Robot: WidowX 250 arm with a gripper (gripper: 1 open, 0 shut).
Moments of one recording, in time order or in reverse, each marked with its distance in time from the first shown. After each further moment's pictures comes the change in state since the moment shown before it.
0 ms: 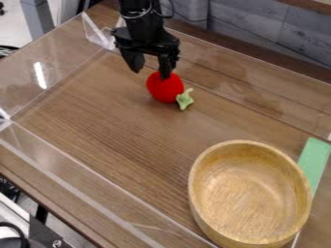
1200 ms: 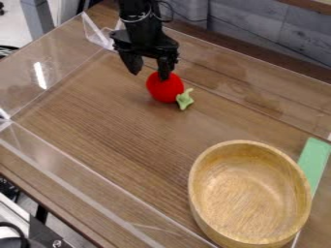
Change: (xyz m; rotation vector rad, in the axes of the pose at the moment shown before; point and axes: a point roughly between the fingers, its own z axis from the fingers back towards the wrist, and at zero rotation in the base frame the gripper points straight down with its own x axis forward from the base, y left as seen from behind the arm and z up) arm -0.001 0.002 -0.004 0.021 -0.004 0.011
